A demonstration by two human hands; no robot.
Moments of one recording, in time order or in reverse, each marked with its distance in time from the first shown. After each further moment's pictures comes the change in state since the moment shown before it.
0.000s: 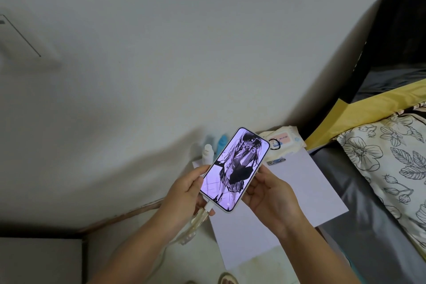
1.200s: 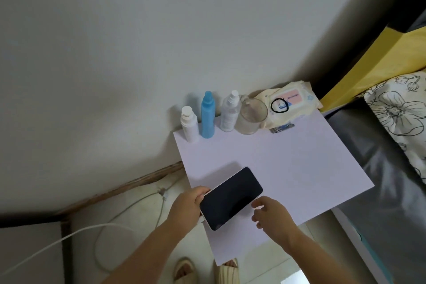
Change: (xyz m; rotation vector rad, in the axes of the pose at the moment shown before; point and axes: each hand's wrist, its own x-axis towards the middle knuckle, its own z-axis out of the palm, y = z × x) left_hand 0.122 -0.219 0.024 0.477 -0.044 -0.159; right_hand 0.059 0.103 -0.179 -1.241 0.394 0.398
